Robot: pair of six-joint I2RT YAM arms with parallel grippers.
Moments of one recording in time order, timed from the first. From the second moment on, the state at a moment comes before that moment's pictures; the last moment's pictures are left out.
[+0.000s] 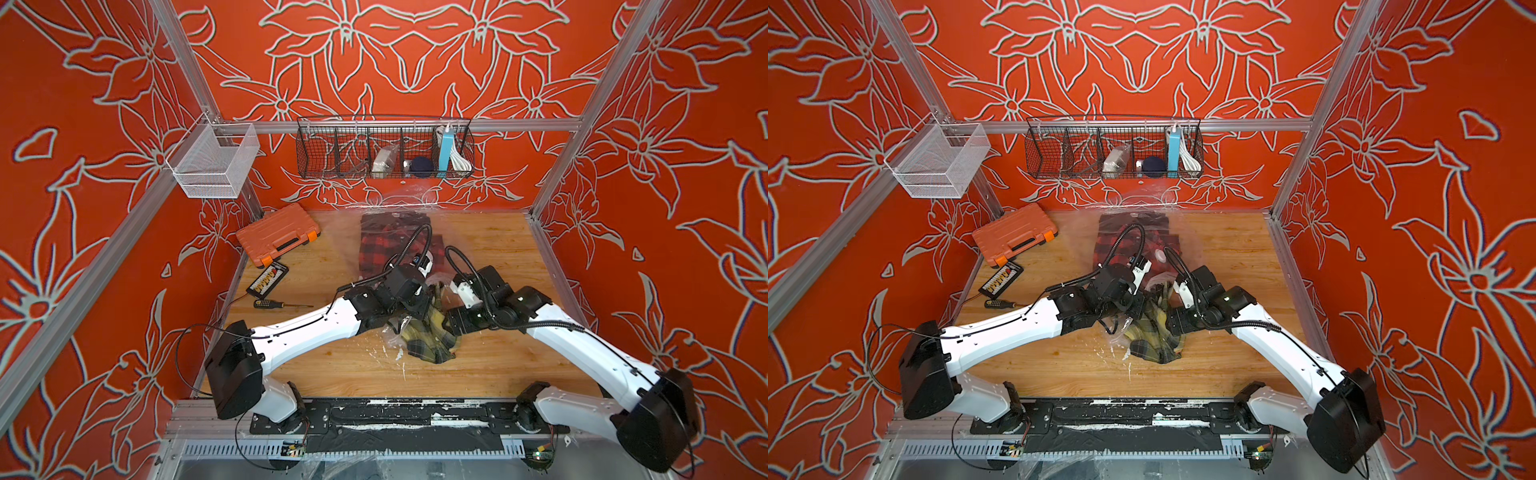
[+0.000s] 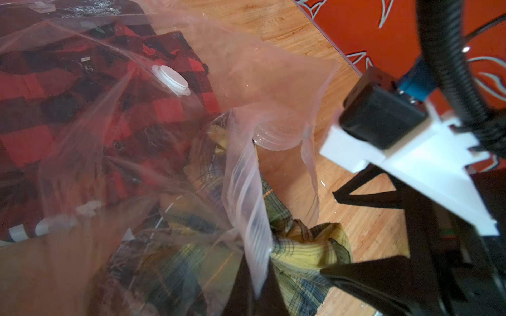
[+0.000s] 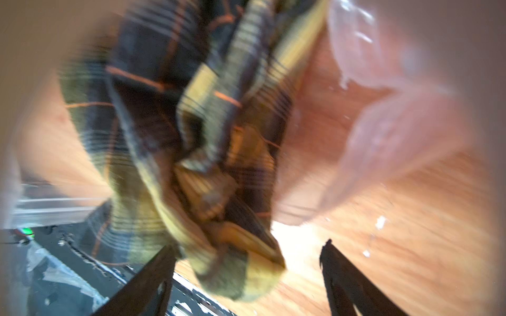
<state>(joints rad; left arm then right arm) -0.91 1.47 1.14 -0.35 -0.11 -0.38 0.58 1.15 0.89 -0.89 -0.17 0.29</state>
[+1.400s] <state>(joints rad) -0.97 1.53 1.17 -0.35 0.04 -0.30 0.50 0.98 0.58 -0.84 -0.02 0.61</state>
